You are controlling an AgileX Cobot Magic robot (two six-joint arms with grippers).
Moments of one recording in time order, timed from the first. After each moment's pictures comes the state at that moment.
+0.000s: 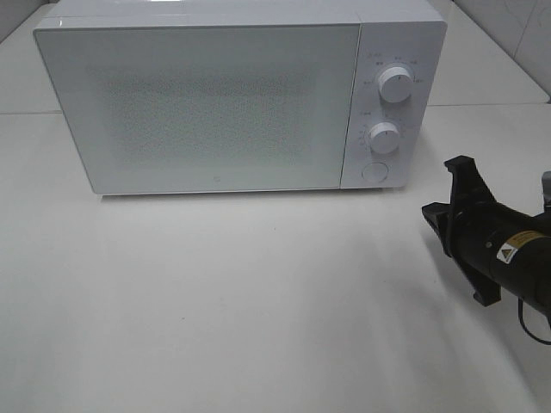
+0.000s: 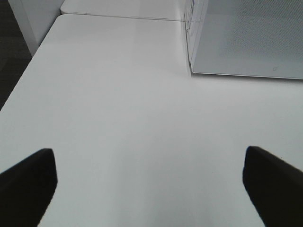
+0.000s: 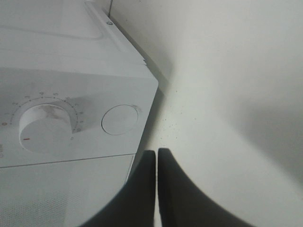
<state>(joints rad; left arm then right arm) 0.02 0.00 -0.51 -0.03 1.09 -0.02 0.33 1.90 -0.31 0.11 -1.13 1.30</state>
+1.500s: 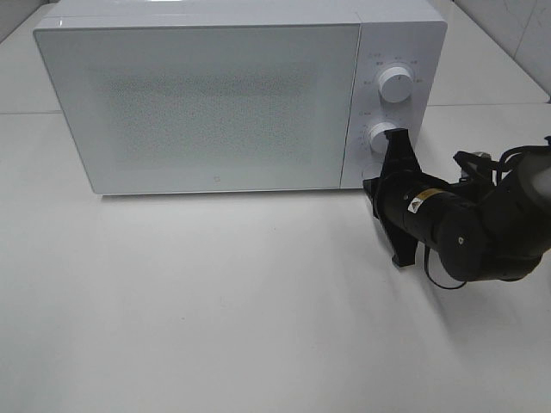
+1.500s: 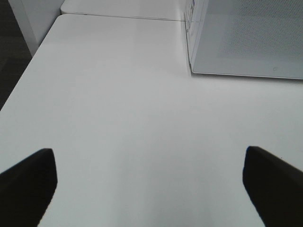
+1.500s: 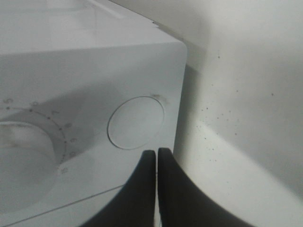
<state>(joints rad) 0.02 0.00 -0.51 -0.03 1.09 -0.02 0.44 2.07 -0.67 0.26 -0.92 1.43</state>
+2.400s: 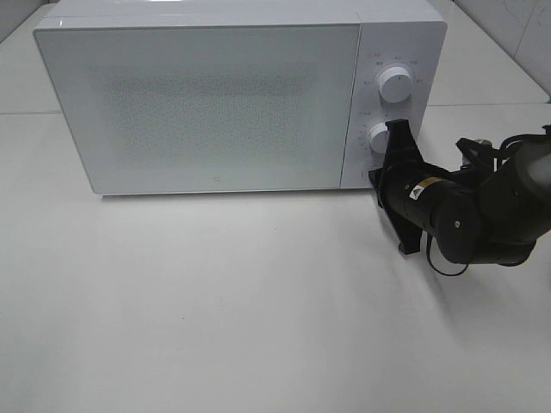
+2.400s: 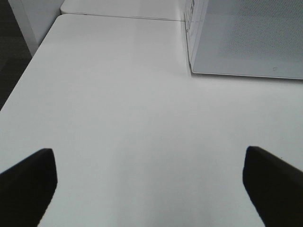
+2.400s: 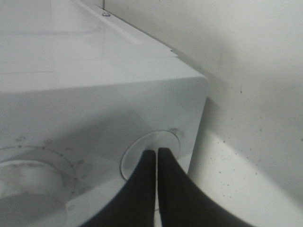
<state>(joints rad) 0.02 0.00 -0.51 -0.03 1.09 -0.02 0.40 2.10 -0.73 0.26 -0.89 1.36</state>
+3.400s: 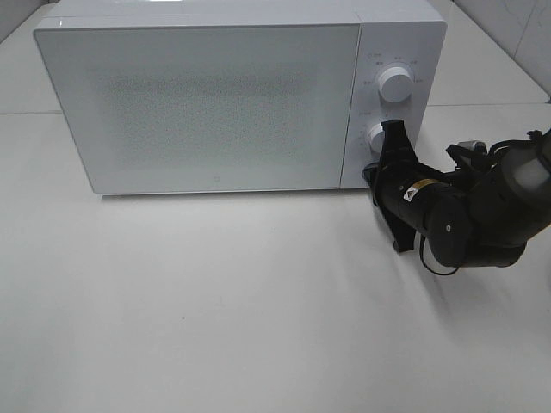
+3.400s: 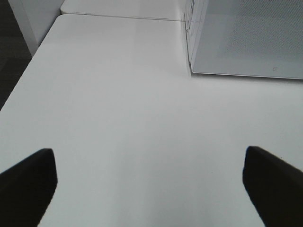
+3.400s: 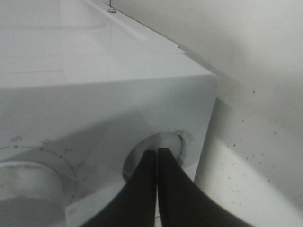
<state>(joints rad) 0.02 0.00 -0.51 -0.03 1.09 -0.02 0.40 2.13 -0.75 0.27 -0.95 1.36</state>
